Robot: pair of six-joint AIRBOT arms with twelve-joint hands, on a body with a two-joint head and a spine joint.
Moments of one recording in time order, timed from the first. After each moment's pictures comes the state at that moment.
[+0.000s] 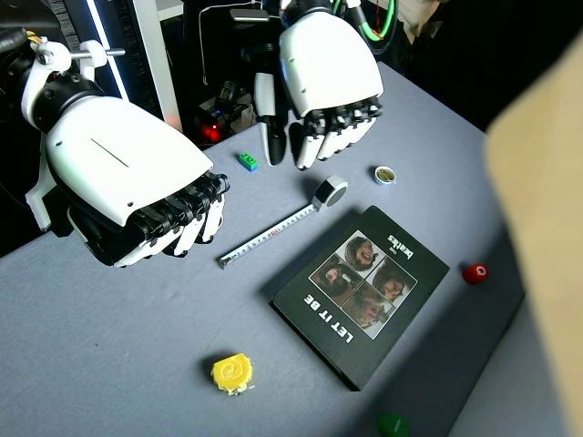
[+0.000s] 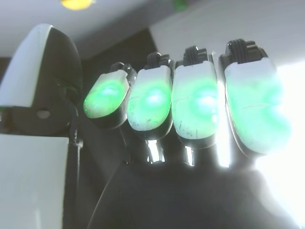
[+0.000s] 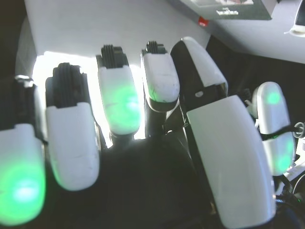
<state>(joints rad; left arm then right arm) 0.21 -1.05 0.45 1.40 1.03 -0.53 -0.34 -0.80 0.36 1.32 0.98 -2.58</state>
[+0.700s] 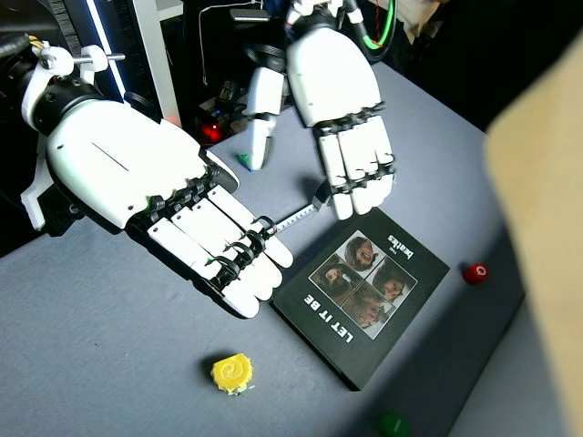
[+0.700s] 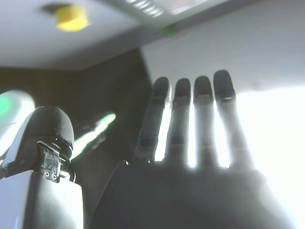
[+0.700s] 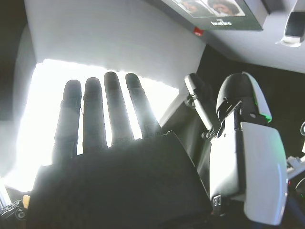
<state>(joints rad) 0.32 -0.94 0.46 1.43 0.98 -0.60 -0.34 -0.80 0.36 1.38 0.96 -2.65</state>
